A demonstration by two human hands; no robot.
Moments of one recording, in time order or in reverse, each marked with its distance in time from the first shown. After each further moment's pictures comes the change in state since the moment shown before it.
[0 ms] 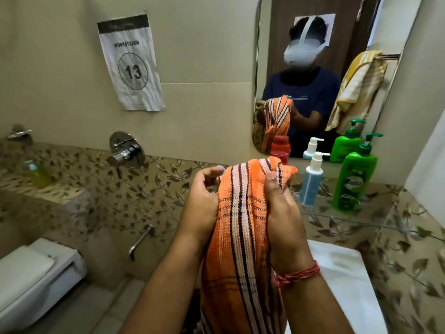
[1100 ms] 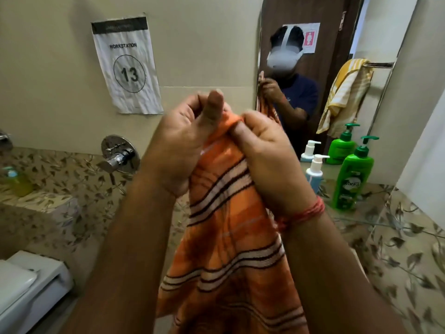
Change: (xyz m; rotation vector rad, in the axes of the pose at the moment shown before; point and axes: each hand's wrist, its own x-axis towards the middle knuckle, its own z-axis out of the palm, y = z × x) left_hand 0.032 0.118 -0.036 -0.169 -0.354 0.330; right_hand 0.017 -0.091 0.083 -0.452 -0.260 -0.464
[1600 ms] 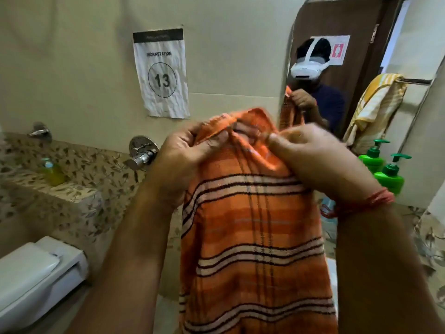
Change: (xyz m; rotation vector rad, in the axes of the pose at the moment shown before) left_hand -0.019 -0.002 -0.046 0.030 0.071 -0.050; right_hand 0.022 -0.014 -0.036 -0.592 -0.196 0.145
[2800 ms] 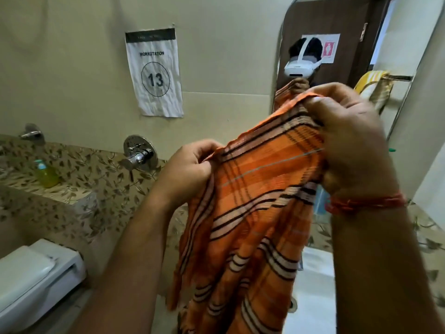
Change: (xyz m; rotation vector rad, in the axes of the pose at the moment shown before) left_hand -0.004 -0.024 -0.003 0.535 -0.094 -0.033; right_hand -0.024 -0.009 -0.014 0.812 0.469 -0.041
